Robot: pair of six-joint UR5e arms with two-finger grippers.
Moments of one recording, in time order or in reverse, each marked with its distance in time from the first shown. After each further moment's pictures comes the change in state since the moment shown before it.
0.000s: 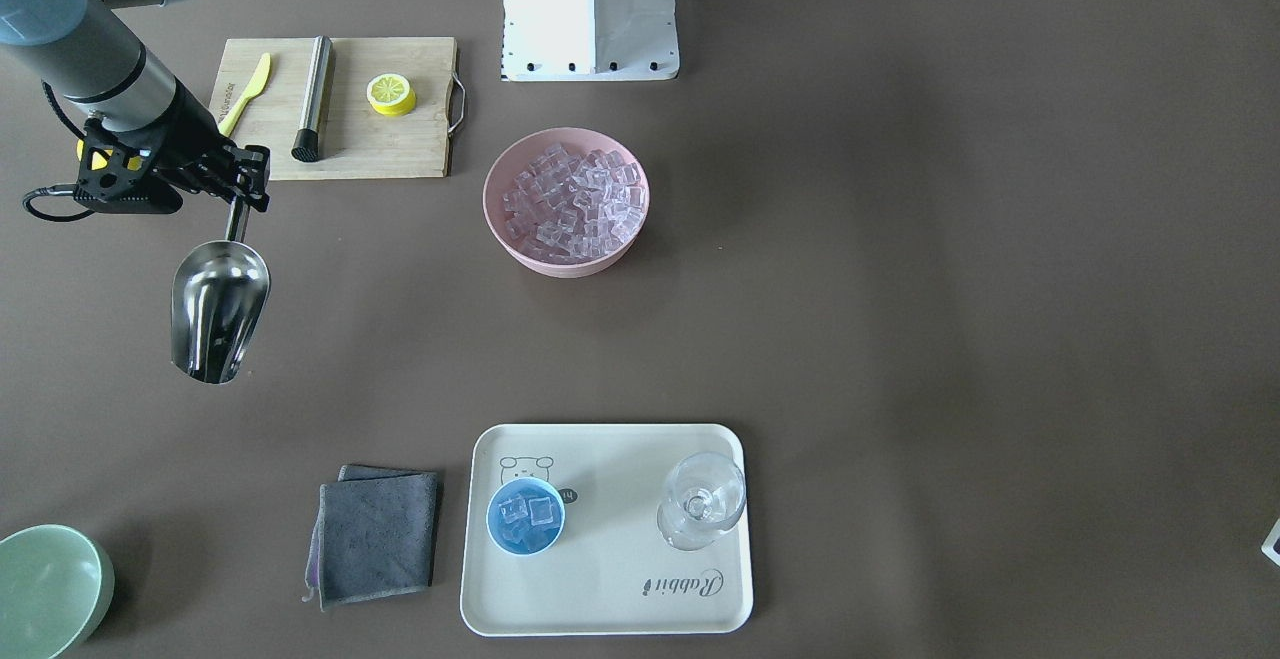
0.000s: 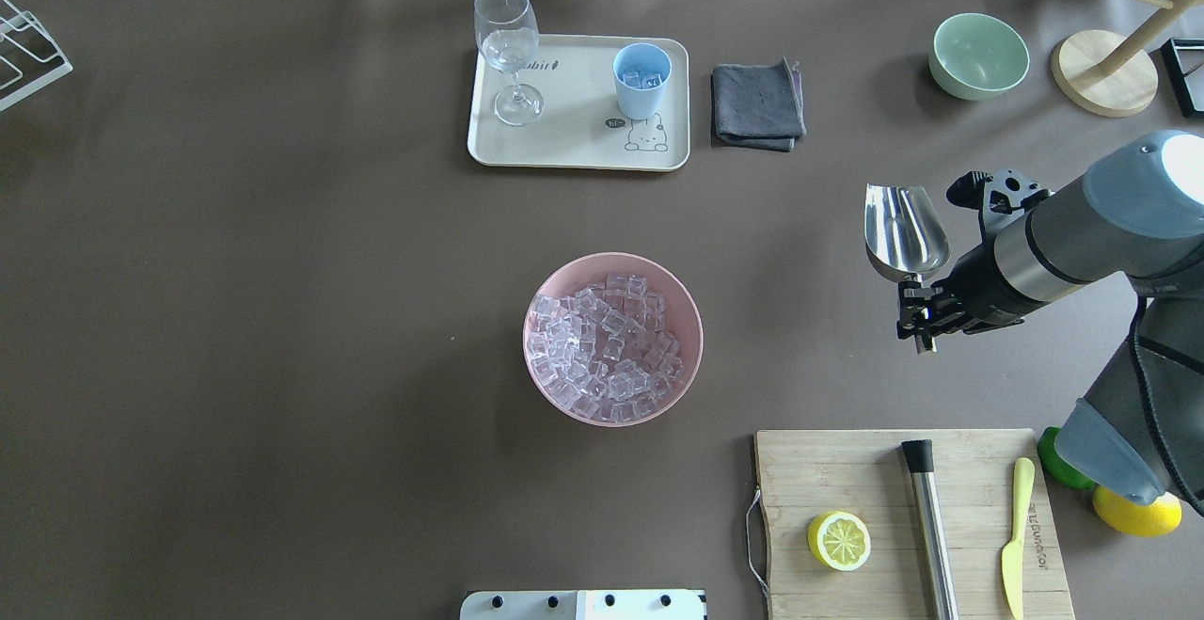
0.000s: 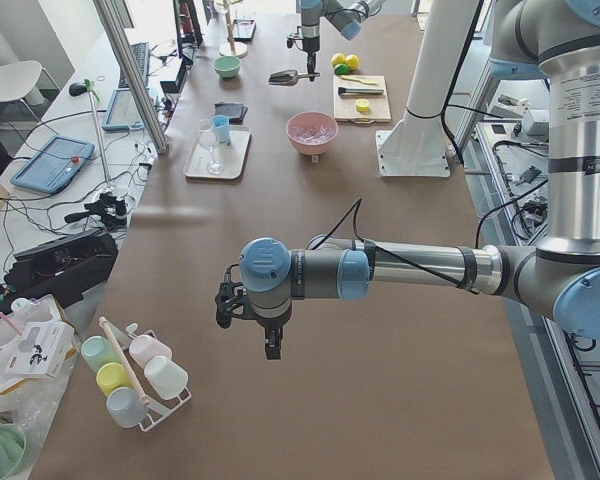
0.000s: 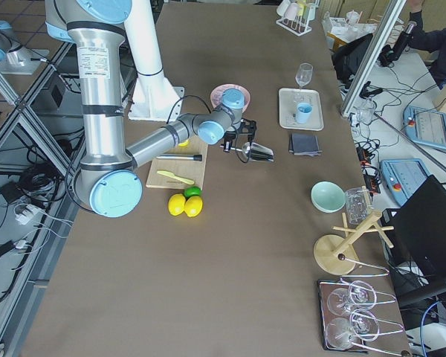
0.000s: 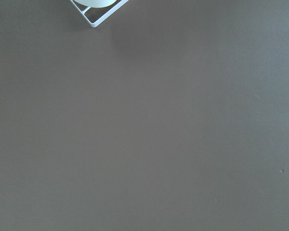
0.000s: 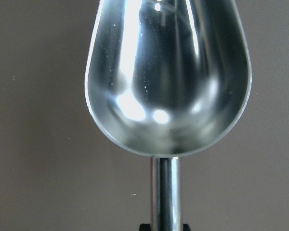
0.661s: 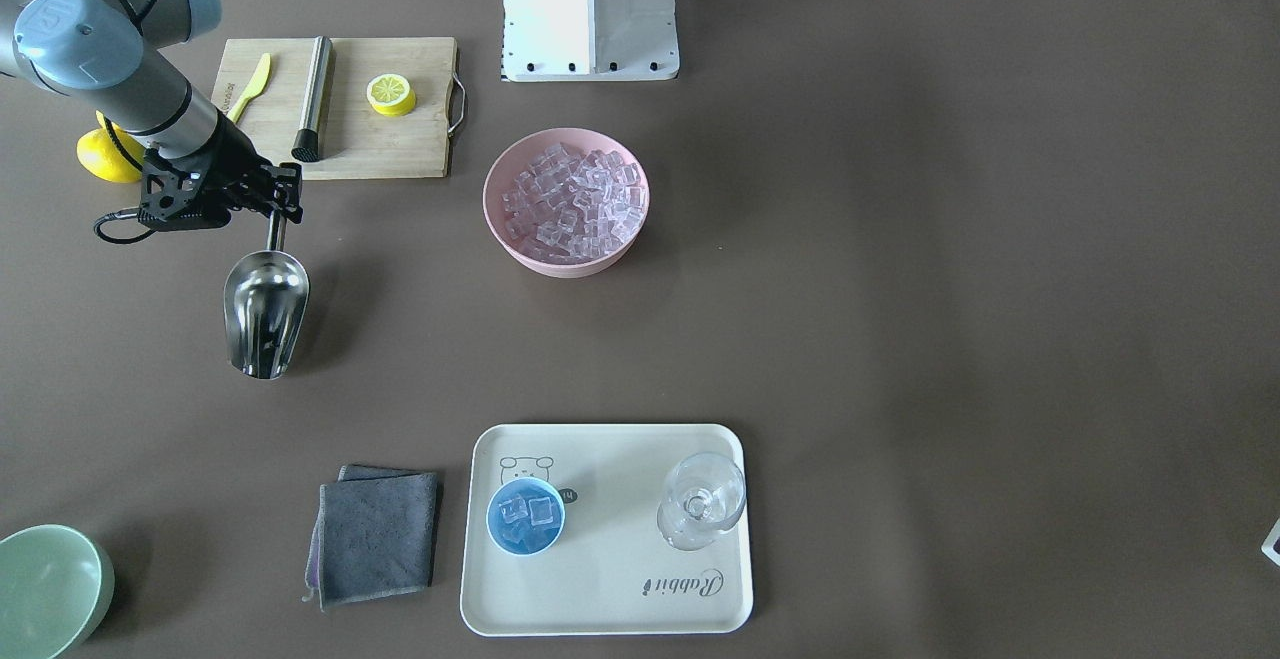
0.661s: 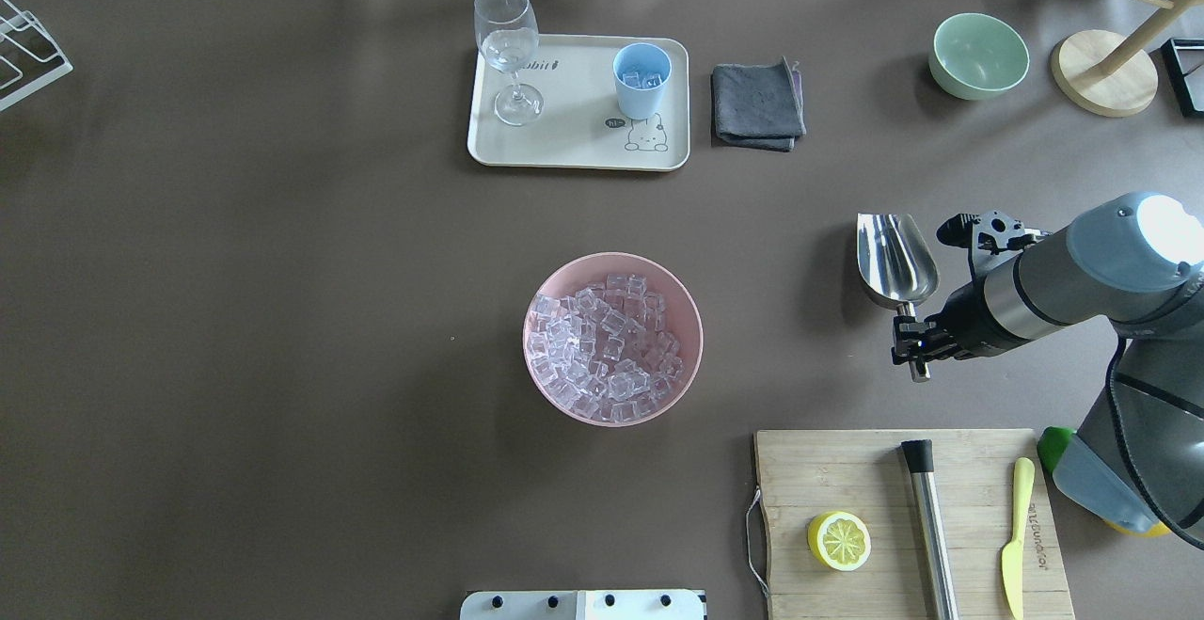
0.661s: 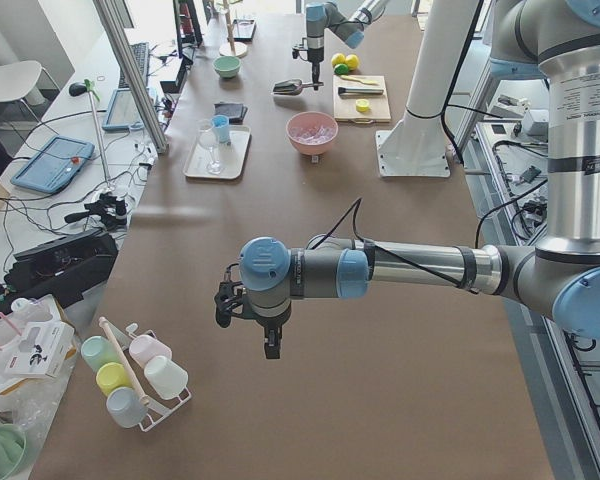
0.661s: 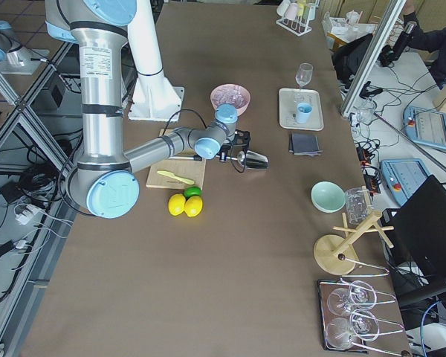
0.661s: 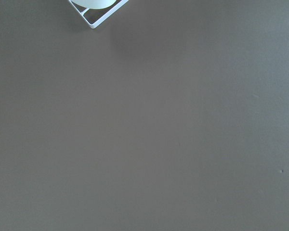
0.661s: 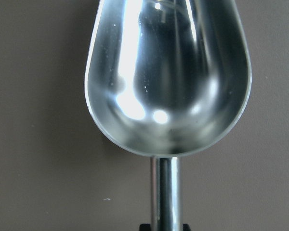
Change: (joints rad) left arm 0.002 -0.001 -0.001 -0.002 0.001 -0.001; right arm -0.072 -0.046 -0.096 0.199 -0.051 0.025
